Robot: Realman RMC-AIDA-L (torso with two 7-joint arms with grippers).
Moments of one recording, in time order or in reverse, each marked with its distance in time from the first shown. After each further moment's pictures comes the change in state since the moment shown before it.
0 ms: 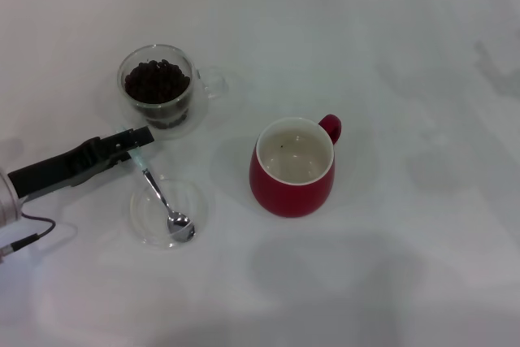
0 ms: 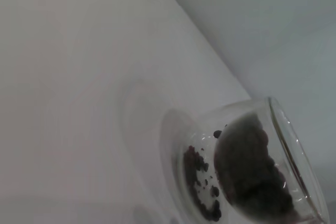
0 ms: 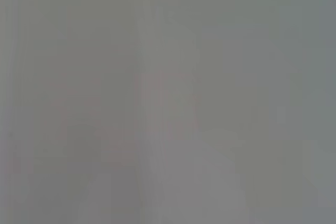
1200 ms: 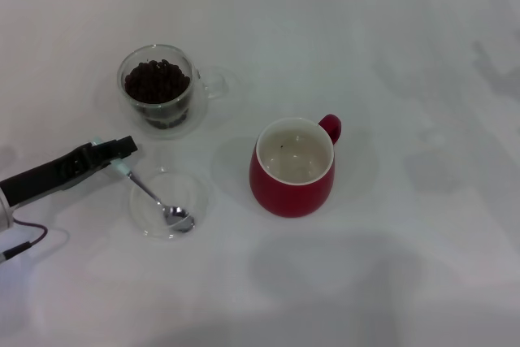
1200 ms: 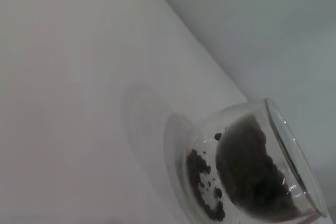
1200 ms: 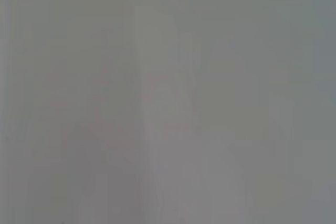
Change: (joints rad) left arm 0.030 0.003 -0.009 0.000 -0.021 0.016 0.070; right arm 0.004 0.008 0.004 0.001 0.000 0.001 0.013
